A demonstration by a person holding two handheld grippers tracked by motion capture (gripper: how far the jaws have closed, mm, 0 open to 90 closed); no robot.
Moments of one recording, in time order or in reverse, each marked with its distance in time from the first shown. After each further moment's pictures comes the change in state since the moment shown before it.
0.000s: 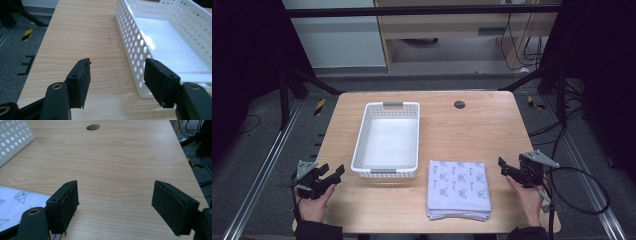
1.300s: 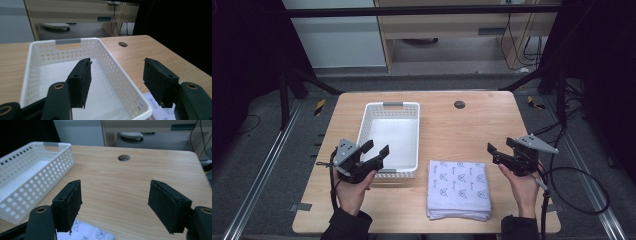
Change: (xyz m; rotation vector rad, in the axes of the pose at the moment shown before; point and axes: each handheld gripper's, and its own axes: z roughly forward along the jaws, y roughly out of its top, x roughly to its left) left arm -0.135 0.068 -0.001 -0.153 -0.280 0.133; right arm 0.043 0.060 -0.023 -0.097 0.161 -0.031
